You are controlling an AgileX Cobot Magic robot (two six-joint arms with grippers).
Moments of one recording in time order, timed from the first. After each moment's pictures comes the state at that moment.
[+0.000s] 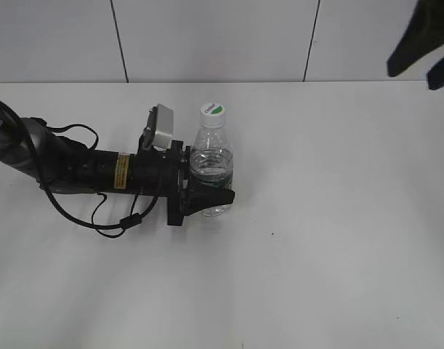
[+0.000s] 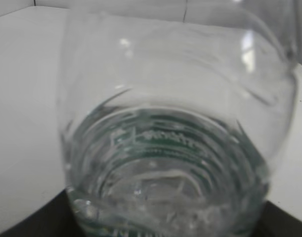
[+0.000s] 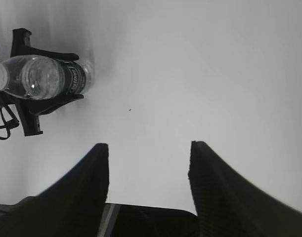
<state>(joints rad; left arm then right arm) -0.27 2.41 -1.25 1.40 -1.21 -0.60 0.19 1.50 -1.42 0.30 1.22 0.11</state>
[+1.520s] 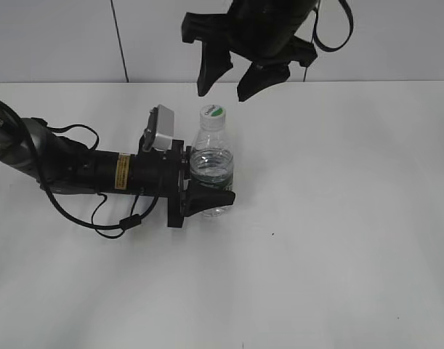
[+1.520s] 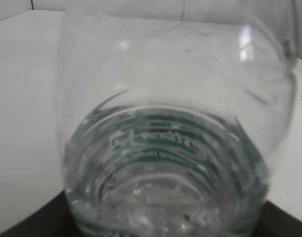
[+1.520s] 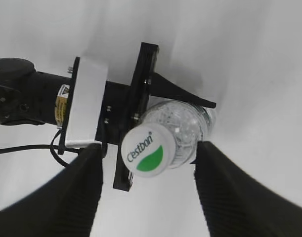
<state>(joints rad) -0.27 2.41 -1.25 1.40 -1.21 -0.56 0.59 1.95 -1.75 0.28 1.01 0.18</state>
